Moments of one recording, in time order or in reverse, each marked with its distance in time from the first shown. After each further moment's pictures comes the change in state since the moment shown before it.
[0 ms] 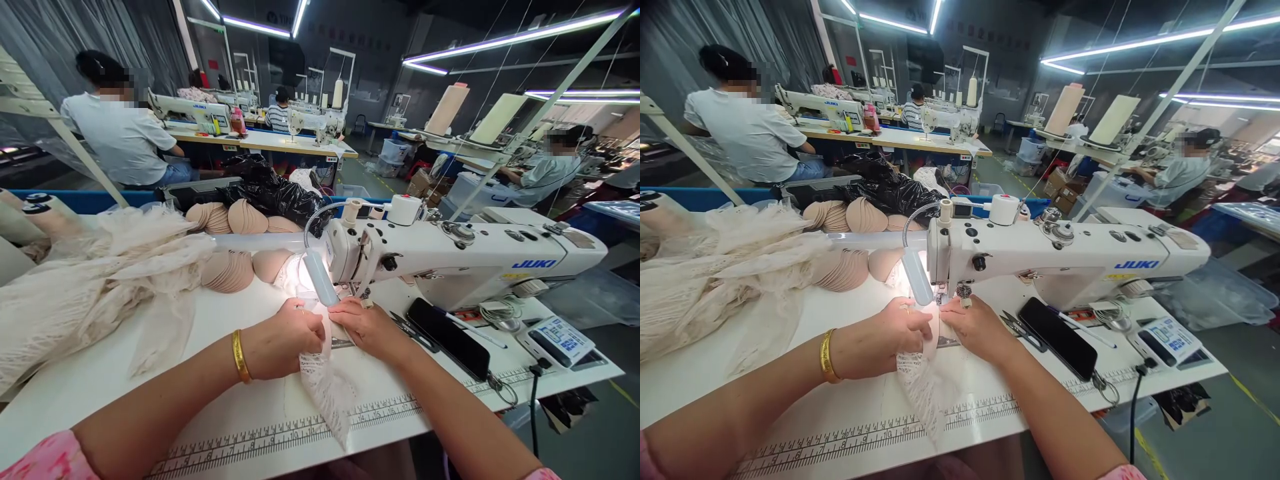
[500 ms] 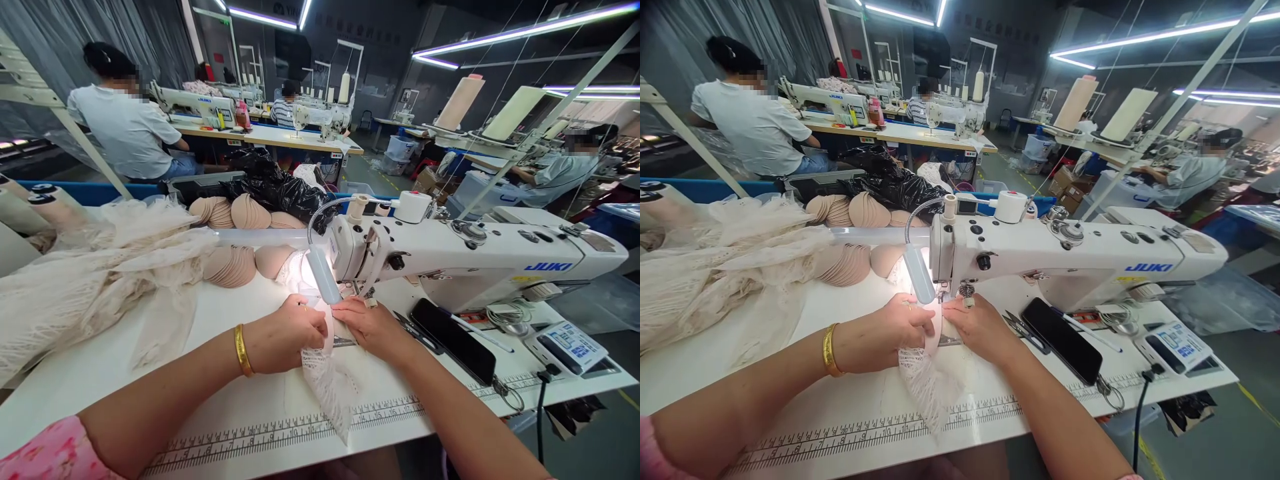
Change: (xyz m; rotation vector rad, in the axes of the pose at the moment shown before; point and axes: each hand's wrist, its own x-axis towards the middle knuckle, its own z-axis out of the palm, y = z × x) left_hand 0.001 -0.003 0.002 -0.067 -0.025 -0.043; right_hand -0.003 0.001 -0.003 -0.011 -0.054 0.051
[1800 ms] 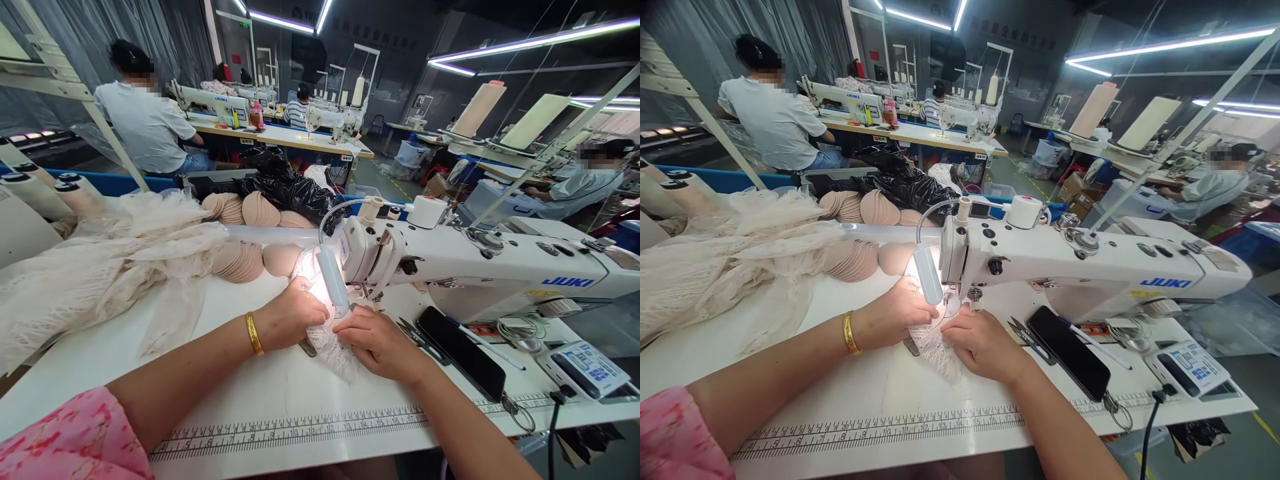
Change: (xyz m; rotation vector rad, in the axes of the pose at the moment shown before) left_hand 0.009 -0.022 0.006 0.342 0.211 0.047; right_hand 0.006 -0.013 -0.016 0.203 -0.094 -0.146
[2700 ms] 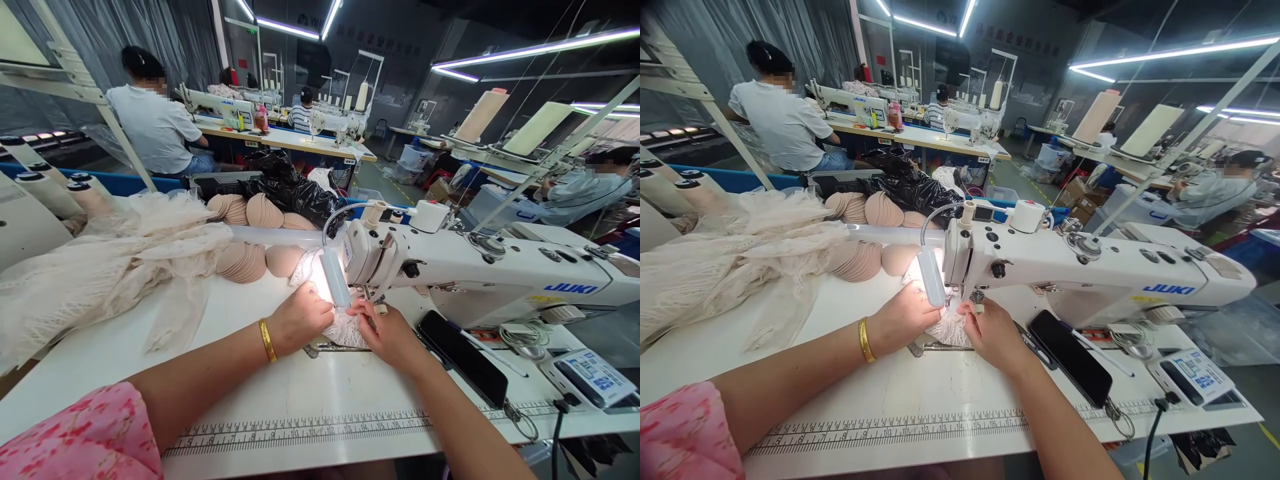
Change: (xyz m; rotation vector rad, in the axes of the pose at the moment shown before) left_hand 0.009 0.009 0.018 0.324 0.065 -0.009; right_hand -0.007 0.013 0.004 -0.147 0.101 0.382
